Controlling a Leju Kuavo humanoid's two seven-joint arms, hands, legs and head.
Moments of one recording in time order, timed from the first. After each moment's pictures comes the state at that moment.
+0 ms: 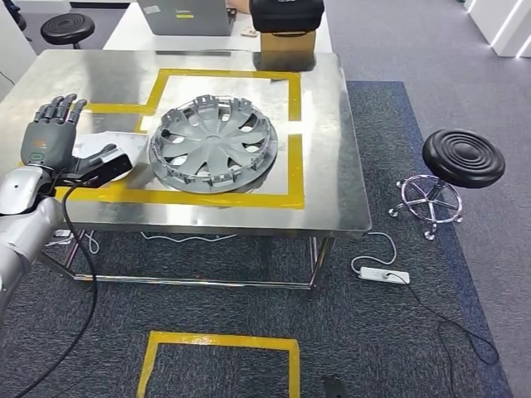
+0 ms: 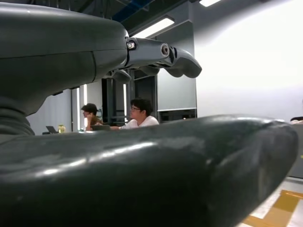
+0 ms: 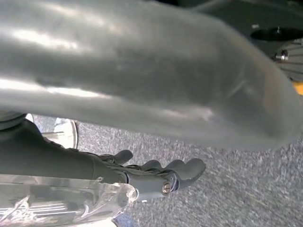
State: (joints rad) left arm -1.00 0.22 -0.44 -0.36 -1.17 0.54 -0.22; right arm -0.14 0.25 -1.11 -0.19 1.38 -0.26 0.05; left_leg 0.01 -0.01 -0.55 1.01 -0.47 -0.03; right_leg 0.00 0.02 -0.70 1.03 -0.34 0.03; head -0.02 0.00
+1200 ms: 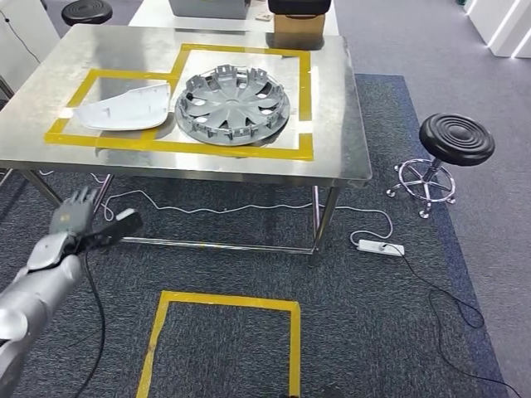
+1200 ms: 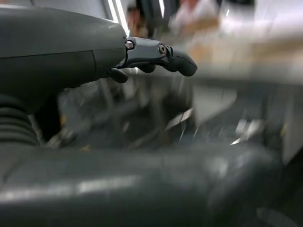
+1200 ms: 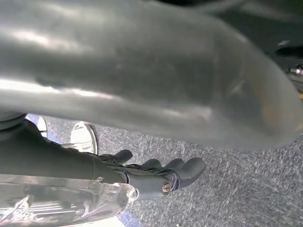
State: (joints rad) left arm -0.71 0.21 -0.34 -0.30 -1.09 0.33 -0.05; right arm -0.13 0.25 -1.11 -0.19 1.40 -0.26 0.06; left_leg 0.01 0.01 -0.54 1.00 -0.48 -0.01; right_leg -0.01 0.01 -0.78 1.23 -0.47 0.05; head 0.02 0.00
